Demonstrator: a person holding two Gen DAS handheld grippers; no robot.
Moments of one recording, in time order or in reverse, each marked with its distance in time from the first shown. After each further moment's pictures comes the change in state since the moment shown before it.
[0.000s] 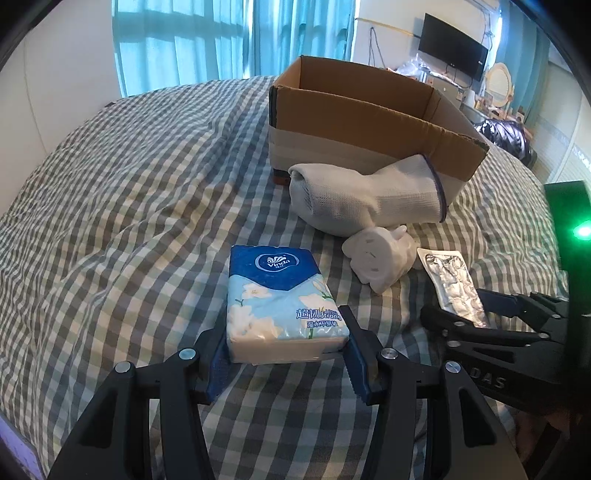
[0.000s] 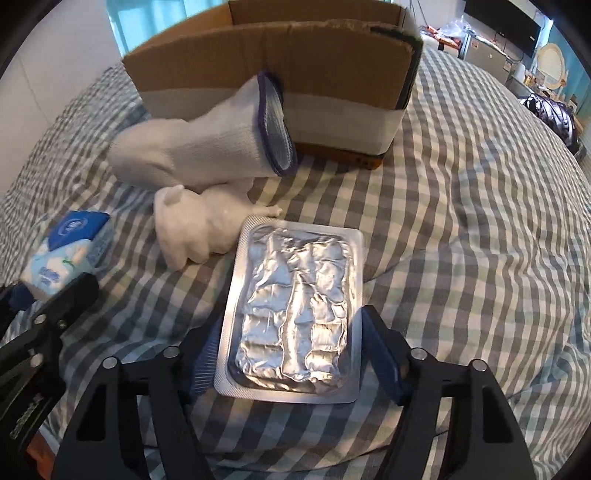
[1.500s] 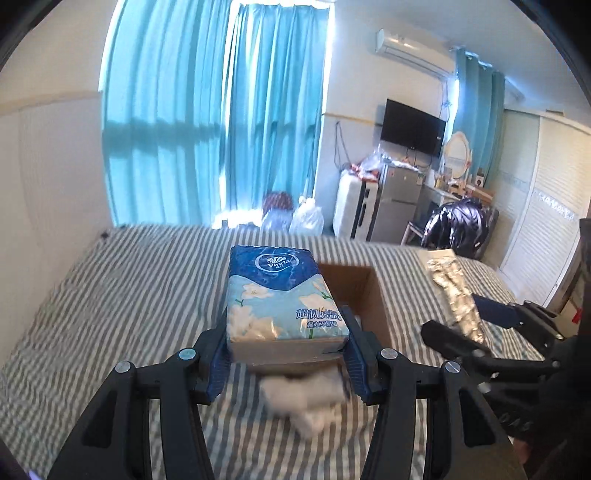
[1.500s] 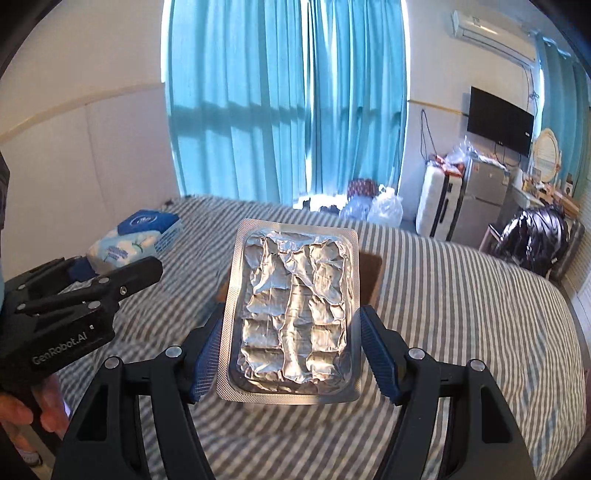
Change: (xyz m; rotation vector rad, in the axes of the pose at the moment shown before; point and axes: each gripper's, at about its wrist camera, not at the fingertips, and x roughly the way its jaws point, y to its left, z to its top) left arm -0.160 -0.022 0.153 0.054 -0.370 -0.101; right arm -0.226 0.003 0.100 -0.101 -0.497 0.072
